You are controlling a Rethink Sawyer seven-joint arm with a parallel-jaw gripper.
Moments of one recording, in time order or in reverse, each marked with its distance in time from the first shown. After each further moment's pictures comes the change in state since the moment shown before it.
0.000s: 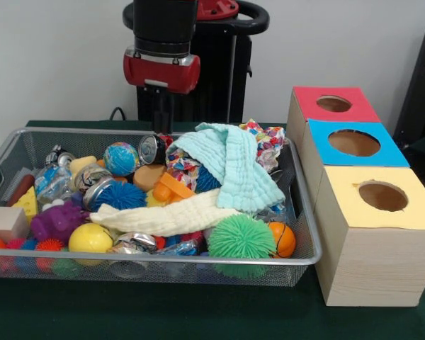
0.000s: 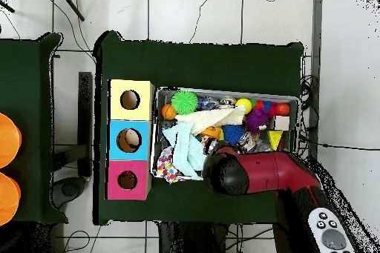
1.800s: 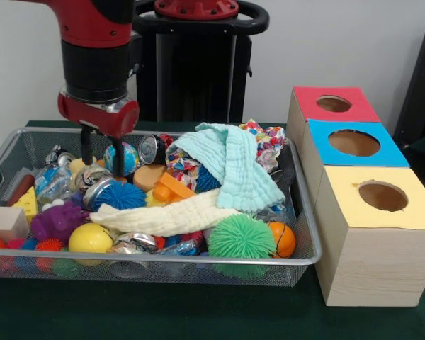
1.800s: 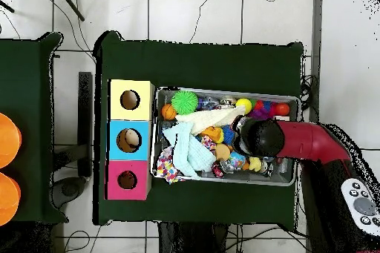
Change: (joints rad) arm -0.070 0.183 -0.009 -0.307 0.061 0.252 0.000
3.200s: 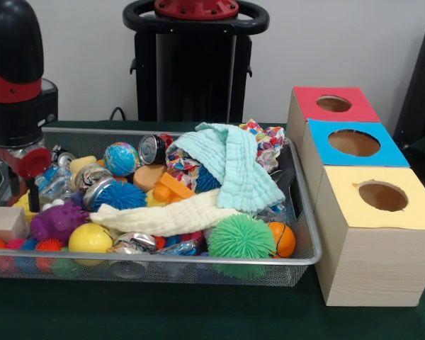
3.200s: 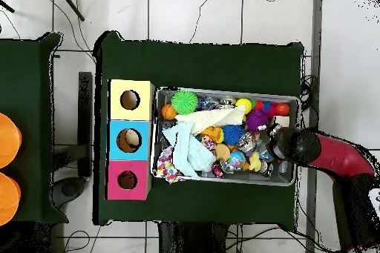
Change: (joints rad) arm -0.135 0.220 -0.088 -0.160 -0.003 -0.100 0.000
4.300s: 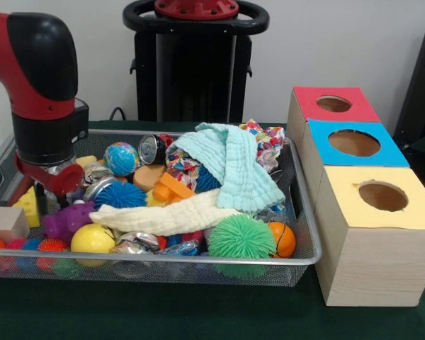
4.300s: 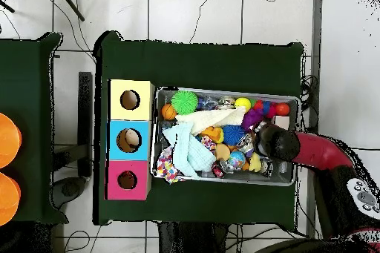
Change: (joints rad) arm 0.067 0.041 -0.015 0.015 0.000 -0.105 0.000
